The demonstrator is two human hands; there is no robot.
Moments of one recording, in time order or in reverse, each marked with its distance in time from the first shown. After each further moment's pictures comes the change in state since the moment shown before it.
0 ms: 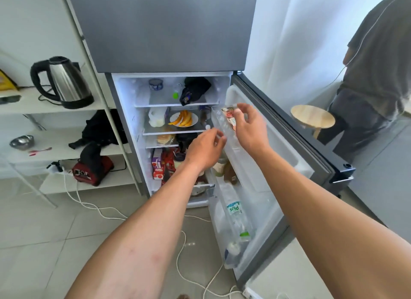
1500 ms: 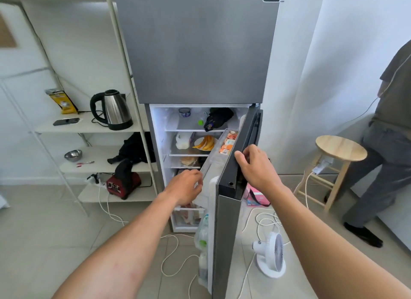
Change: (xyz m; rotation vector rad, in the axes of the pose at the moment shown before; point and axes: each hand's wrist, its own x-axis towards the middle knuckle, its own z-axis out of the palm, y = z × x) left_hand -0.056 -0.066 -0.053 0.487 -0.179 0.022; right_hand -0.030 -0.008 -0.019 -0.314 -0.263 -0.120
